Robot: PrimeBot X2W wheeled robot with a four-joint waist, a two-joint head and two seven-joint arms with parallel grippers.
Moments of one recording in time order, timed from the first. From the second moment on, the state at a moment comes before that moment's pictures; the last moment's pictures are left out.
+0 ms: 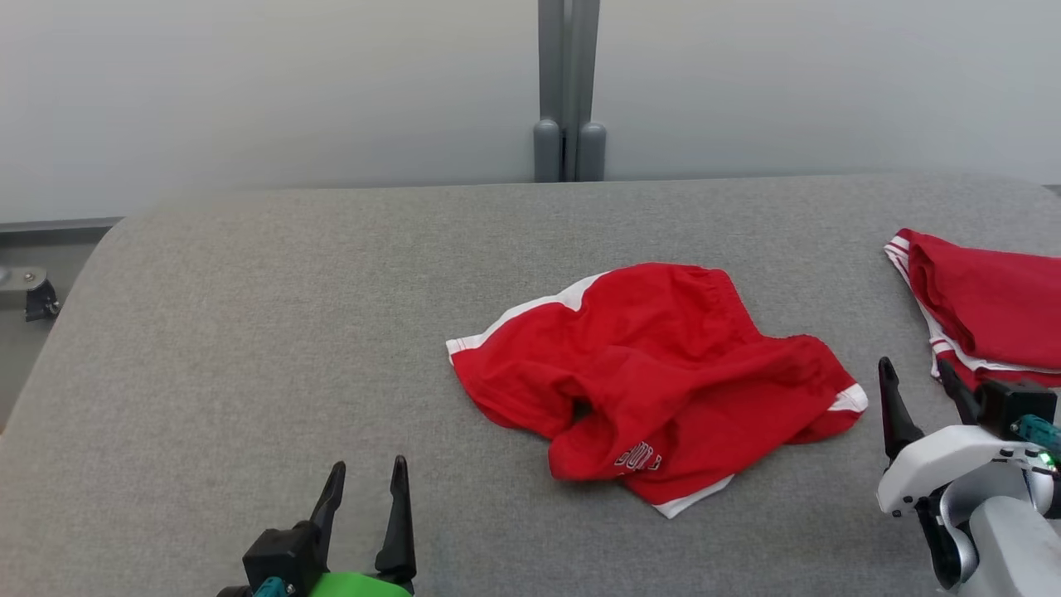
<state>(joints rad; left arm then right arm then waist) 0.04 0.05 -0.27 0.27 -0.37 0.04 -0.26 -0.28 -0.24 -0.01 0.71 0.27 0.13 -0.26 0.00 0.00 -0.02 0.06</state>
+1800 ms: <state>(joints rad) 0.03 0.05 -0.26 0.25 -0.36 0.05 -0.26 -0.26 -0.26 0.65 0.12 0.37 0.13 0.01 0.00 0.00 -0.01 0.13</state>
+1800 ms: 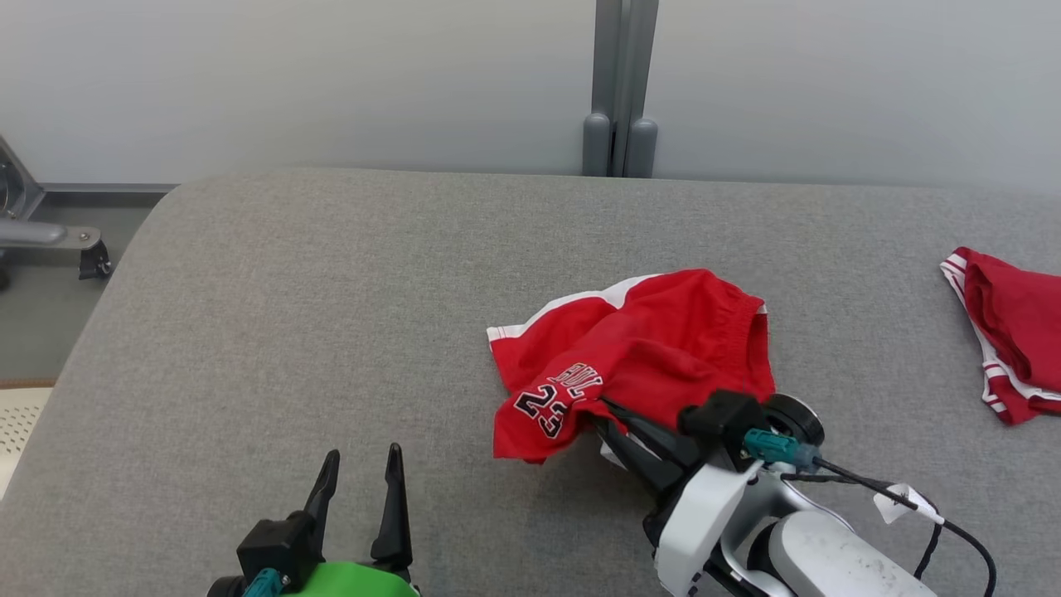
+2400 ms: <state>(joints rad) -0.02 0.05 -0.30 0.25 -0.37 0.05 -0.26 -0.54 -0.22 0.43 0.73 0.52 0.13 -0.09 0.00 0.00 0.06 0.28</state>
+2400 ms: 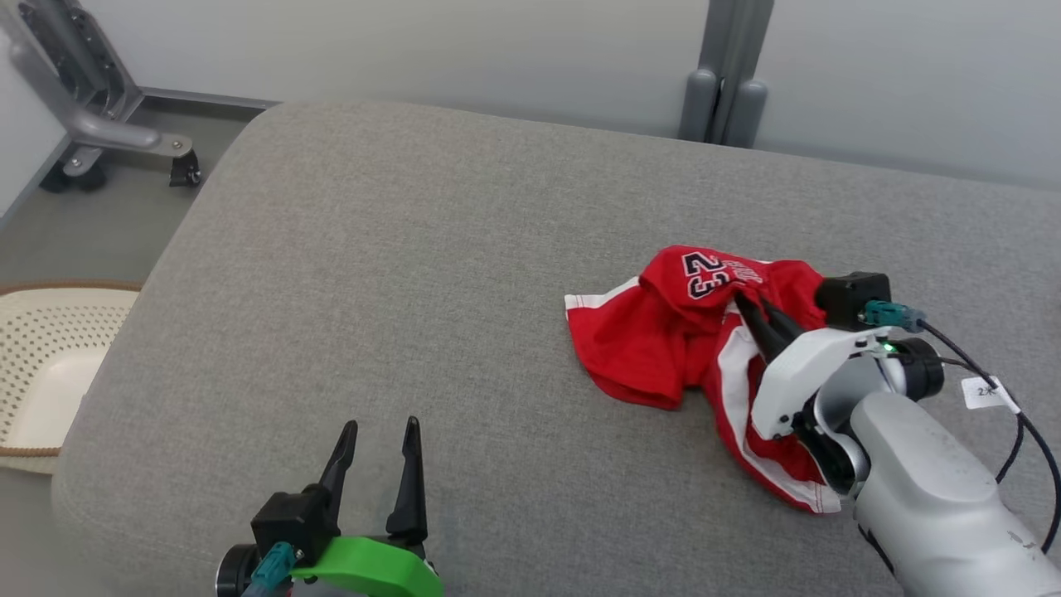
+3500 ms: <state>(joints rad) -0.01 0.05 -0.34 0.26 -0.39 0.05 -0.26 -0.64 -0.18 0.51 0.97 0.47 0.13 -0.20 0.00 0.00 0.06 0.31</state>
